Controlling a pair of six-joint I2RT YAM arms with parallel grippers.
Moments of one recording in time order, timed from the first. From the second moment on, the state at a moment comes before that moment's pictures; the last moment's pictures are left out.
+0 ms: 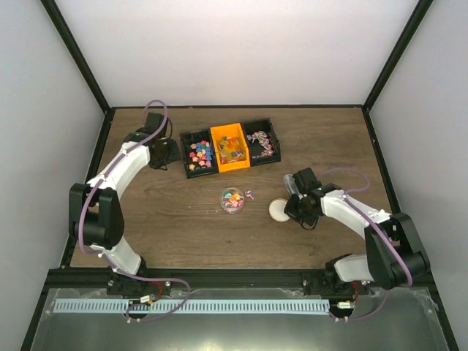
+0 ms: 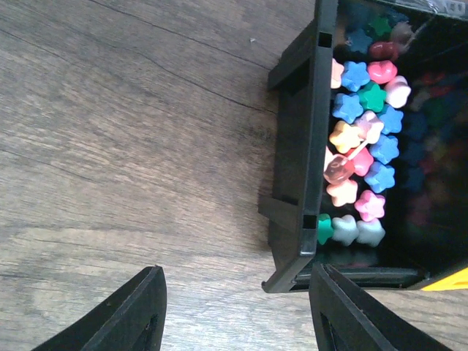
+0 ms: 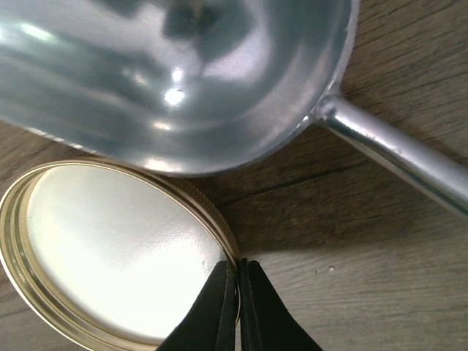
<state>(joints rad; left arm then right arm) -0.20 1.66 1.31 -0.74 -0.03 -0.54 0.39 1.35 0.65 -0.60 -0.13 0.90</state>
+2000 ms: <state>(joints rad) -0.46 1.54 0.82 -0.32 0.23 -0.74 0.70 1.73 1.07 -0.36 -0.41 0.67</state>
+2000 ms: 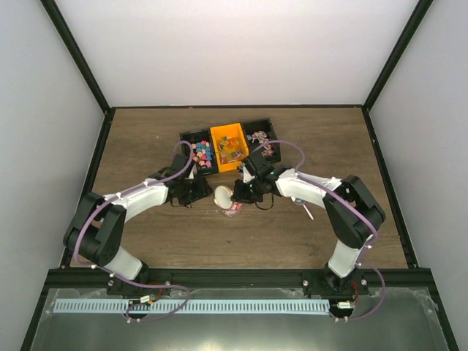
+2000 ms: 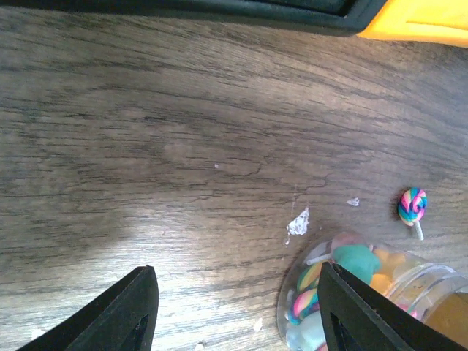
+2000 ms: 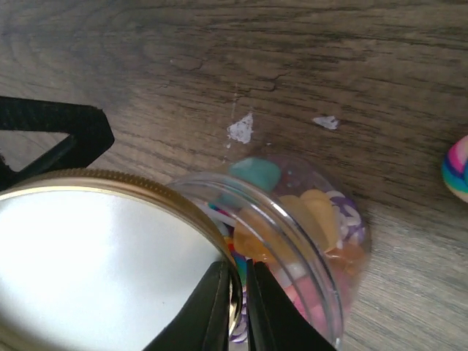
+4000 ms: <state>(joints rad) -0.63 1.49 0.88 -0.37 0.28 -0.86 0.70 1.69 1.10 -0.48 -0.26 0.60</state>
